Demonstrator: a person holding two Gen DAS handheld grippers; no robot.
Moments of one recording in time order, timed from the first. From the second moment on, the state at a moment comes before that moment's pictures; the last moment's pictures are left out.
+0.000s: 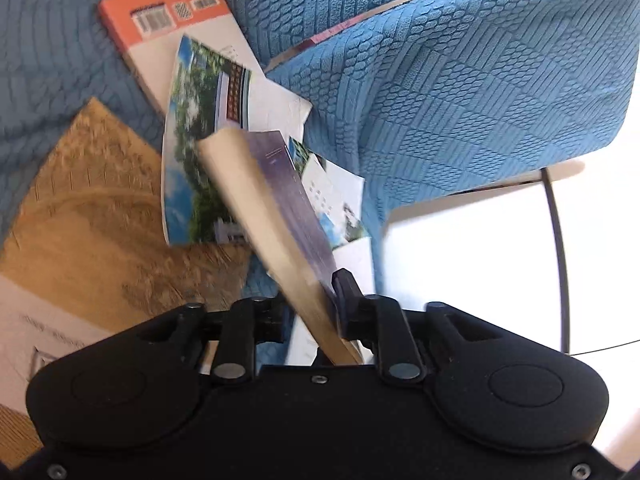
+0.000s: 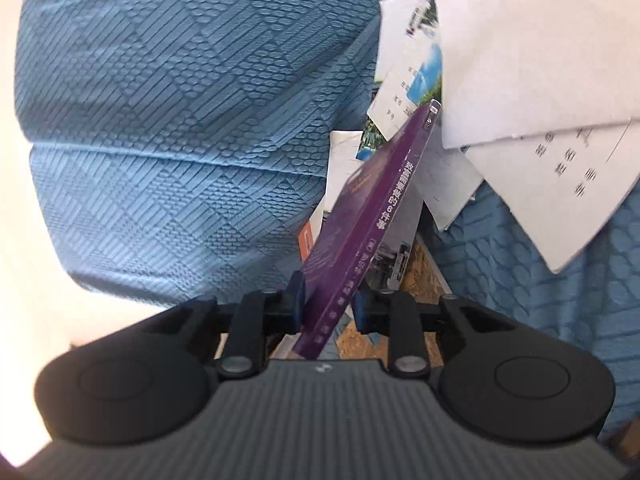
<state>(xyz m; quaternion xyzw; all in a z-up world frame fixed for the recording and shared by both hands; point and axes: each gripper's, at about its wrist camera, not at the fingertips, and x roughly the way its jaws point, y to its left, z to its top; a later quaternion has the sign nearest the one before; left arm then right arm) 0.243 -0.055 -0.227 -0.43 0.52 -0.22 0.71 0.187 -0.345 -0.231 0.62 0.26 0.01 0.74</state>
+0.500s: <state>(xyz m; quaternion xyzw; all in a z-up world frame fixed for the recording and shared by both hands) 0.265 -0.054 -0.286 -0.52 0.53 -0.19 0.64 0.167 -0.375 -0.205 0.55 0.31 0.01 0.78</state>
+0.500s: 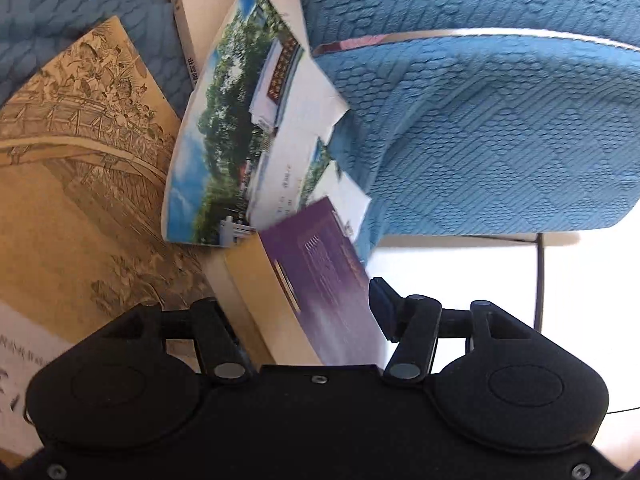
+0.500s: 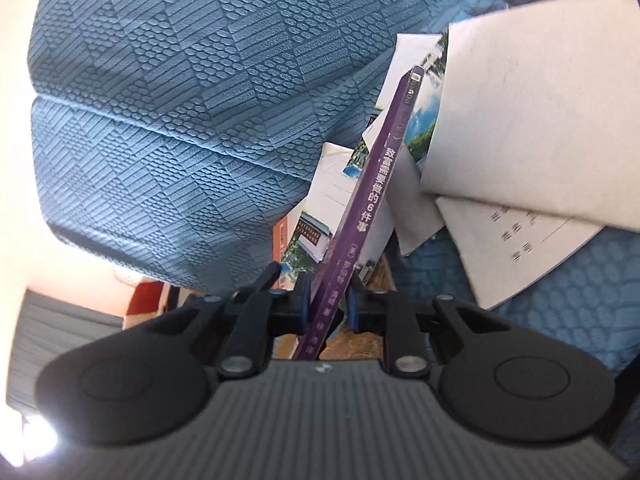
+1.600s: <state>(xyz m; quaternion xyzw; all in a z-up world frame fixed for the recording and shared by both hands) 0.188 -0.004 -0.163 -0.39 0.47 -0.21 0.76 0.128 -0.336 -0.130 0.48 0.31 0.05 0.82</state>
